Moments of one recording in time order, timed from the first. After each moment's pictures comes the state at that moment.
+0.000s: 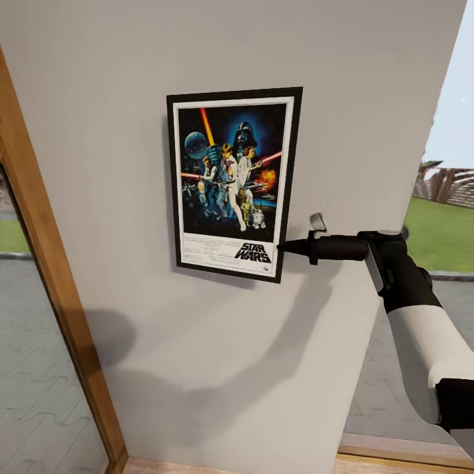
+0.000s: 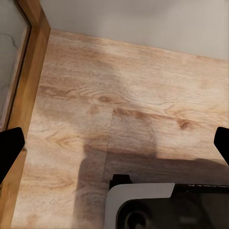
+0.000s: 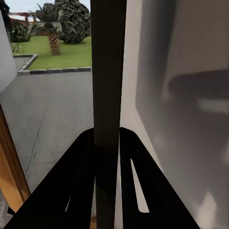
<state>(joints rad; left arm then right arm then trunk) 0.04 0.17 0.20 -0.57 0.02 -0.02 -0.28 -1.09 -0.18 -0.01 -1.01 -0.01 0.56 1.45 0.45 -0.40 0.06</state>
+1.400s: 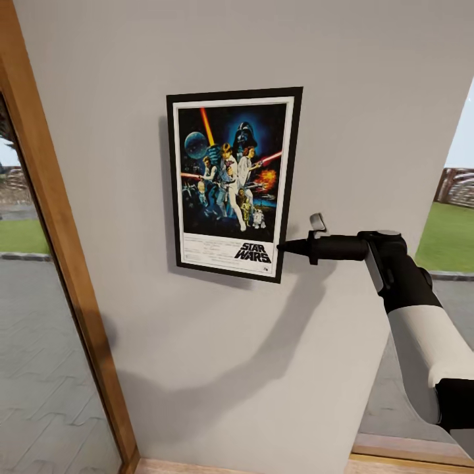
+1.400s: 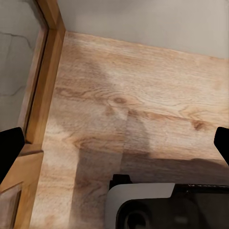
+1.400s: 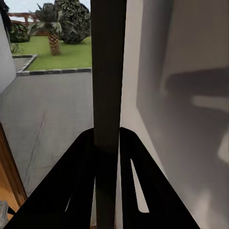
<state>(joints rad) 0.04 0.17 0.20 -0.57 0.02 -0.02 -0.28 -1.09 -0.18 -0.01 -1.01 -0.01 0.56 1.46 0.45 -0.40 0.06</state>
